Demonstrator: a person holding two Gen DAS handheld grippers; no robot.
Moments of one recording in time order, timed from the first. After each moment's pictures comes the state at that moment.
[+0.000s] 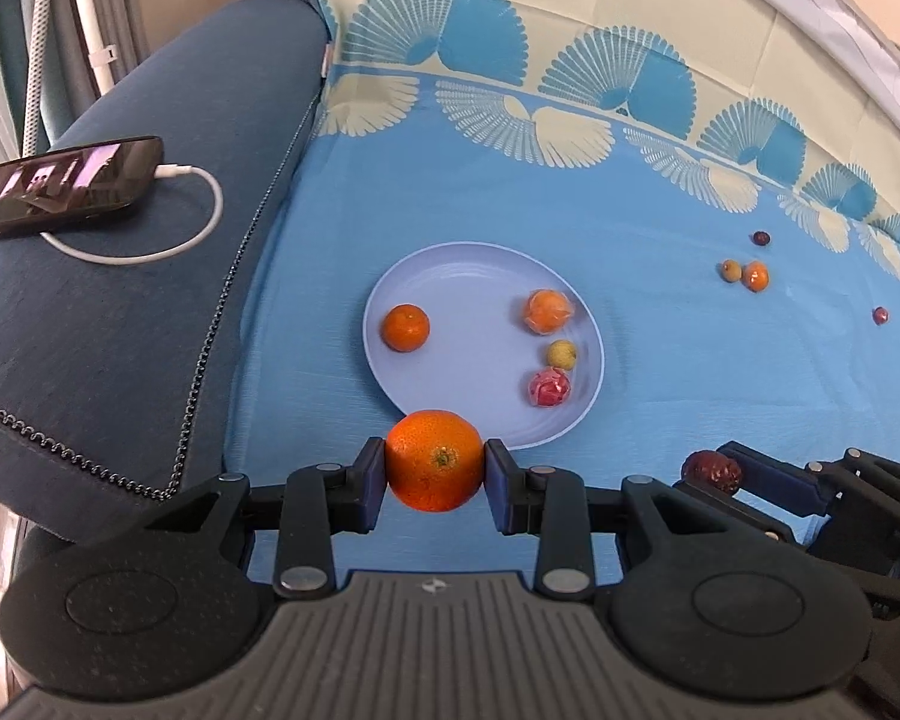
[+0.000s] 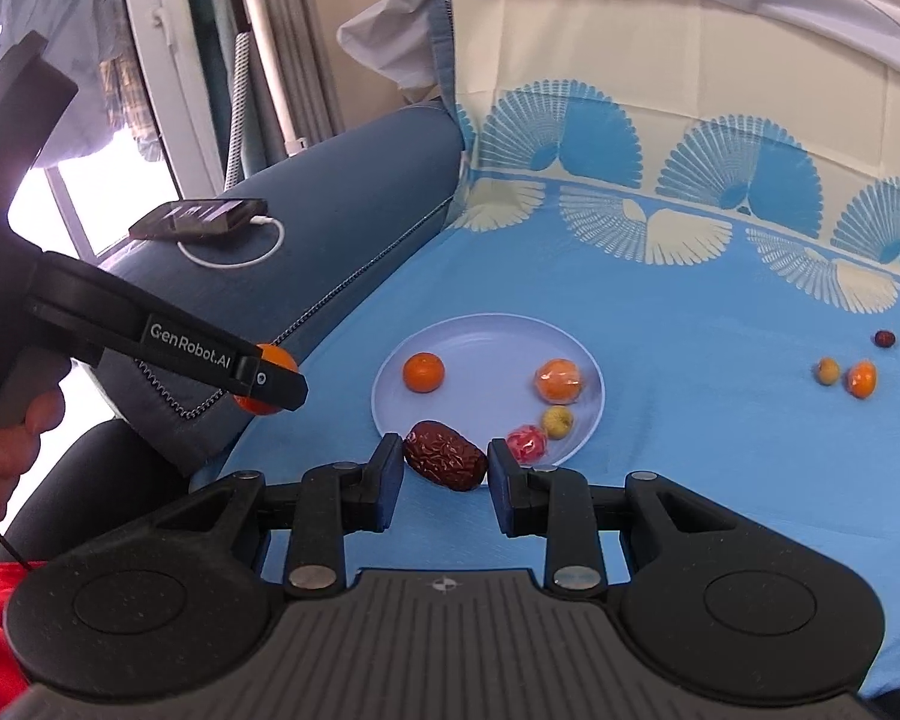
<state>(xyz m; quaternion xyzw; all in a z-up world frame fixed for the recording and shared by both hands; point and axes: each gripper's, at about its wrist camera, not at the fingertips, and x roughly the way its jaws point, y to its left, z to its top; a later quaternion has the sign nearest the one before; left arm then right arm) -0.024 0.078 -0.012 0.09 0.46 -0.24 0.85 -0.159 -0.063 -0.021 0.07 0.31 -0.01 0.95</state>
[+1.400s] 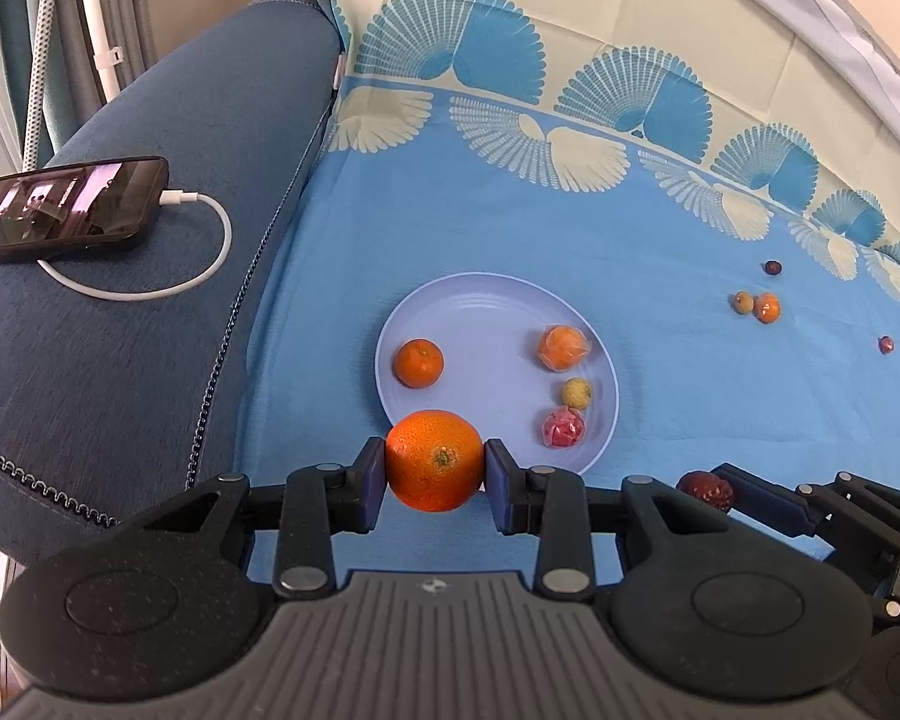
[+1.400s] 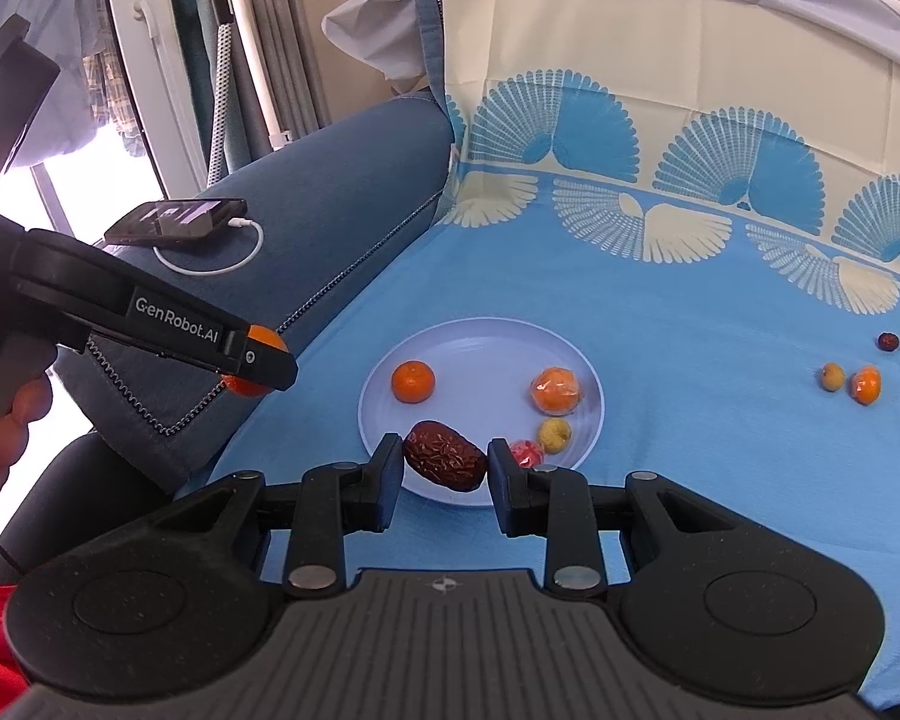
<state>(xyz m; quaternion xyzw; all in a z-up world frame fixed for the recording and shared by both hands) 0.006 0.074 -0.011 0.07 0.46 -0.24 0.85 -0.132 -0.070 -0.027 0.08 0.32 -0.02 0.94</state>
